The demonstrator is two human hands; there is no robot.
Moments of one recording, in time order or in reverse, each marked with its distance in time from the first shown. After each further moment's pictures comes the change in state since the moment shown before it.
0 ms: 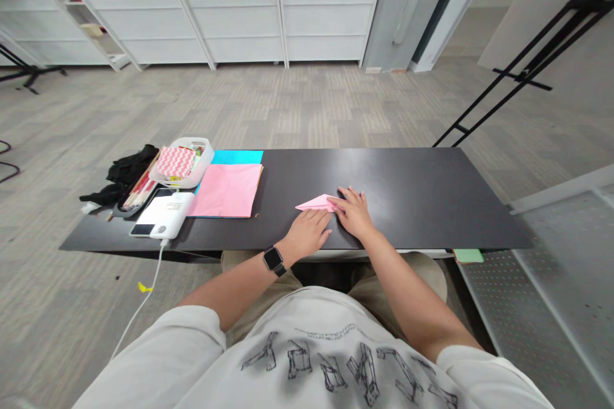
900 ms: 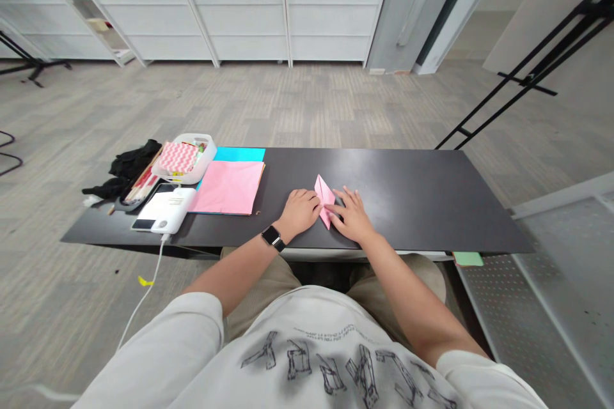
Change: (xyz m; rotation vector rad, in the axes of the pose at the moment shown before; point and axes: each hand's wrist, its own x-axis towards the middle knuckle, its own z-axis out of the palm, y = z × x) left_hand 0.030 -0.043 -0.008 0.048 0.118 -0.121; right_hand -0.008 -0.015 -0.014 0.005 0.008 -0.182
